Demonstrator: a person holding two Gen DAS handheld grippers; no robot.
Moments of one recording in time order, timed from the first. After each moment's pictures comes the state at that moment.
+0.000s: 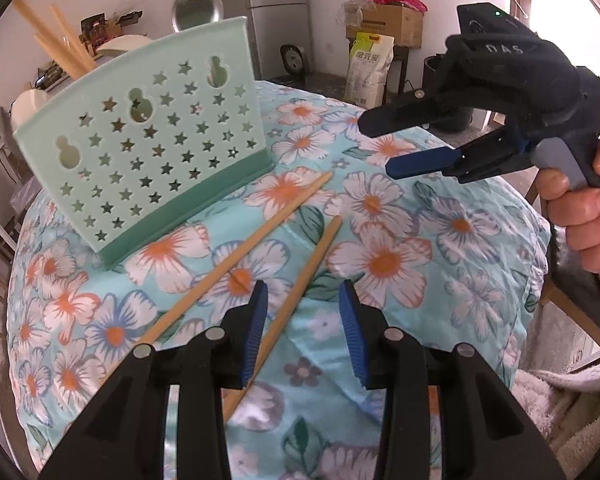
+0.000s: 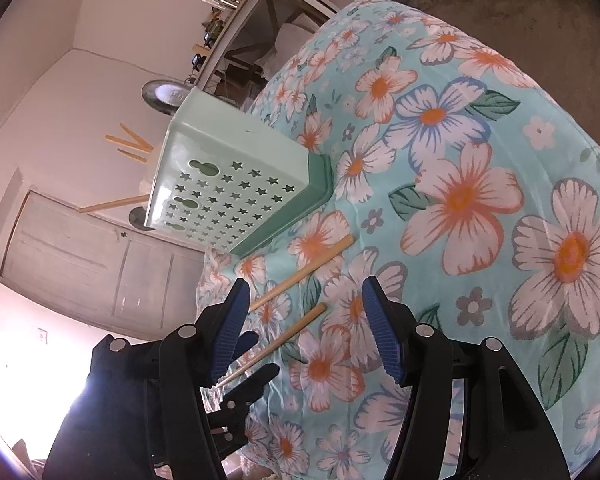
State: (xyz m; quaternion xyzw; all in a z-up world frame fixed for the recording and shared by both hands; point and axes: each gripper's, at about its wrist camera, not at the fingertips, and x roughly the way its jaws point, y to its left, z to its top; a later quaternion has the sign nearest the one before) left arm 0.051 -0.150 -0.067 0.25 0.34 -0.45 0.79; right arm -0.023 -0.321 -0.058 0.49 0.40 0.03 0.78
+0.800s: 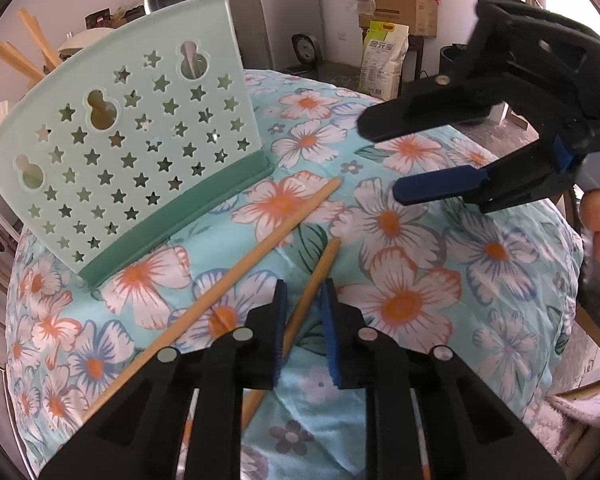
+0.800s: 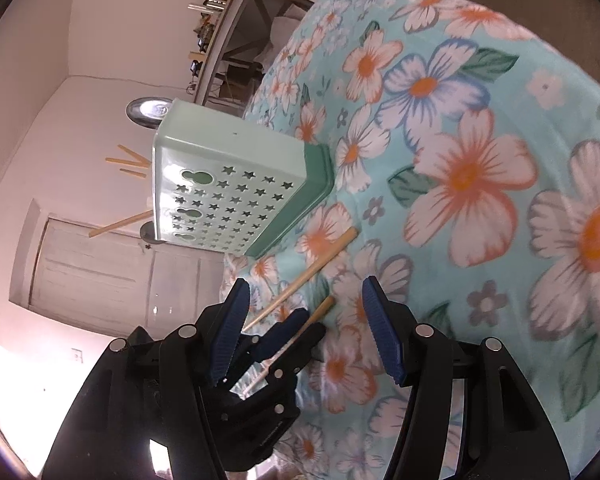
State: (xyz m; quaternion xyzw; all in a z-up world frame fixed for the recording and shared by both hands) left arm 0.071 -0.190 -0.084 0.26 0.35 -0.42 0.80; right arm -0.014 -0.324 -0.076 0.55 0.39 0.05 0.73
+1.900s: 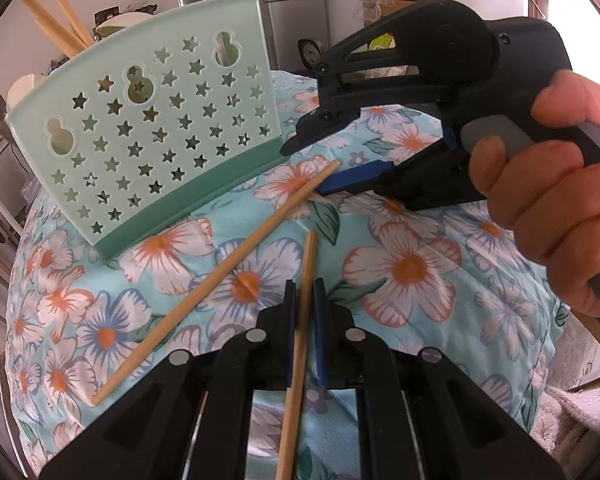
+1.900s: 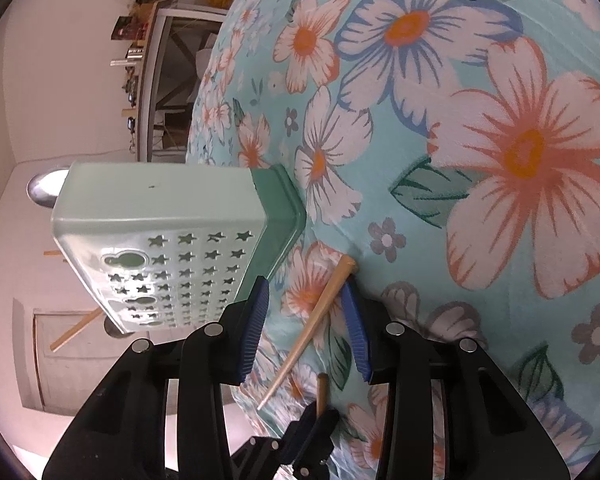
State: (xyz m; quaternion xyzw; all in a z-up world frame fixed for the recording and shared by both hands) left arm 0.066 -0.131 -0.091 0.25 0.35 -0.42 0.80; right arm 0.055 -0.314 -0.110 0.64 0.39 -0.07 0.66
